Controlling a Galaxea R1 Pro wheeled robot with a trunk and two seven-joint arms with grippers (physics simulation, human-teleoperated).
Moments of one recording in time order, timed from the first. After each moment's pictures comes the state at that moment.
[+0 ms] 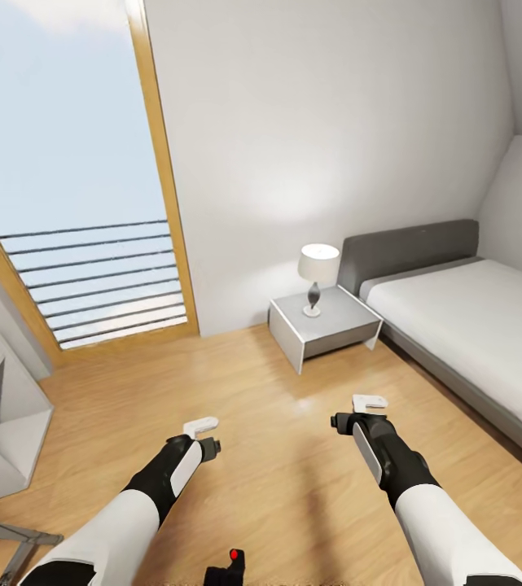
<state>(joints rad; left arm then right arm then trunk) -0.73 -0.15 -0.02 -0.45 0.30 0.42 0.32 -0.71 0.04 -0.02 -0.70 -0.04 0.53 -0.17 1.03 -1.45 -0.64</state>
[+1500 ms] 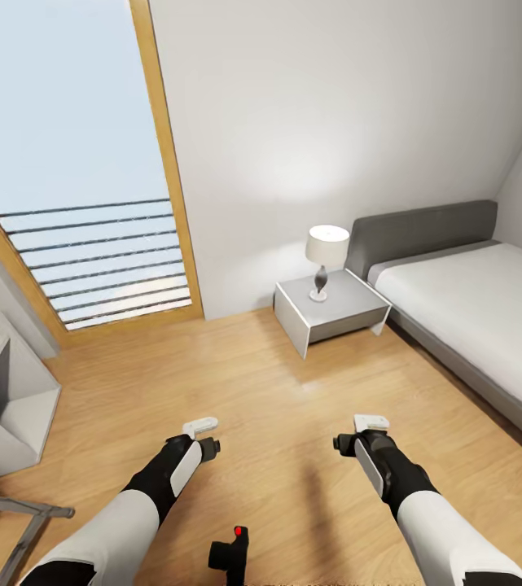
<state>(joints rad) -0.73 -0.15 -0.02 -0.45 0.30 0.42 0.32 -0.71 0.02 -0.02 -0.56 -0.05 0.52 -0.17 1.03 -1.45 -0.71</state>
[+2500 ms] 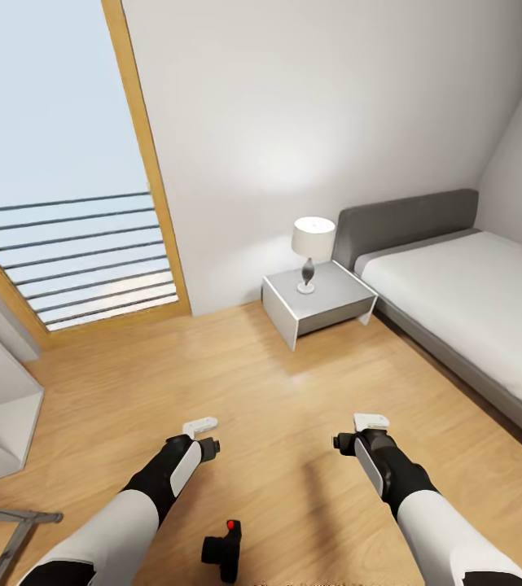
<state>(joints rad) -0.73 -0.15 -0.02 -0.45 0.30 0.42 0.32 -0.71 0.02 -0.03 -0.56 -0.04 0.52 -0.17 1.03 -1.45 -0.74</state>
